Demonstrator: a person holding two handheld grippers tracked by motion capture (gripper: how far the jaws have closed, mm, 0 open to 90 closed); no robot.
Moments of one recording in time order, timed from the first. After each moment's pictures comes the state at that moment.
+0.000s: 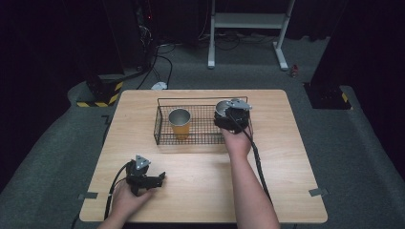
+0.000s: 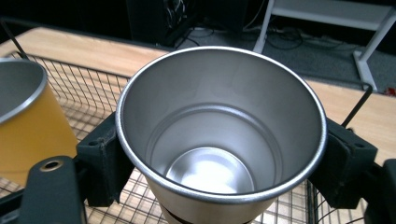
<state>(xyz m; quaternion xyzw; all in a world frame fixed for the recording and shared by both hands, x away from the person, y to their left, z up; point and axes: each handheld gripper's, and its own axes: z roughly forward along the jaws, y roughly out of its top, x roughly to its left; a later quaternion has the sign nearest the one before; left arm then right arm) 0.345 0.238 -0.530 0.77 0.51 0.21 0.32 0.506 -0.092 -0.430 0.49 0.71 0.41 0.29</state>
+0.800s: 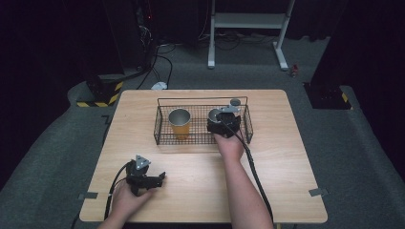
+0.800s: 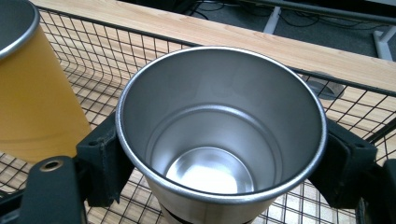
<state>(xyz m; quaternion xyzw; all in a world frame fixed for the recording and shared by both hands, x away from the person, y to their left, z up) 0.345 0.238 -0.530 0.77 0.51 0.21 0.32 0.513 -0.068 -0.460 0.48 0.75 0.38 0.26</state>
